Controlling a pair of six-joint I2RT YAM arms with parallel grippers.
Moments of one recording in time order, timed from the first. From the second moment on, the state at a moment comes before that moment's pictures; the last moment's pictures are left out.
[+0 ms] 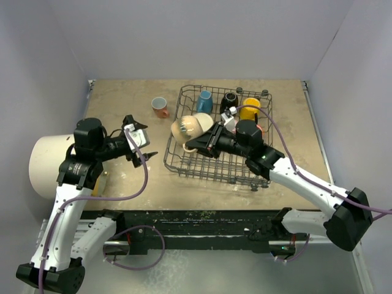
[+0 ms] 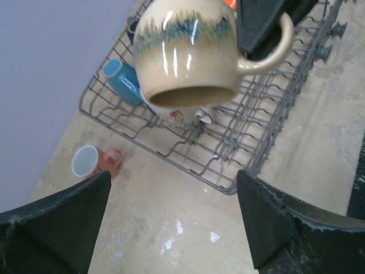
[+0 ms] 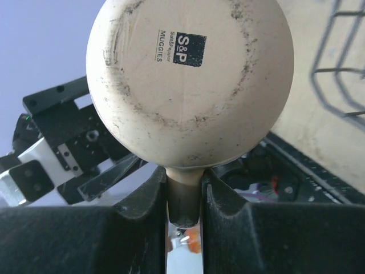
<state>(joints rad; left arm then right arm) -0.18 0.81 1.03 -0.65 0.77 0.70 0.72 1.19 0.89 0.05 -0.37 1.36</state>
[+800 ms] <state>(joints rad) -0.18 0.77 1.04 -0.32 0.84 0.48 1.03 1.30 0.88 0.58 -0.26 1.57</state>
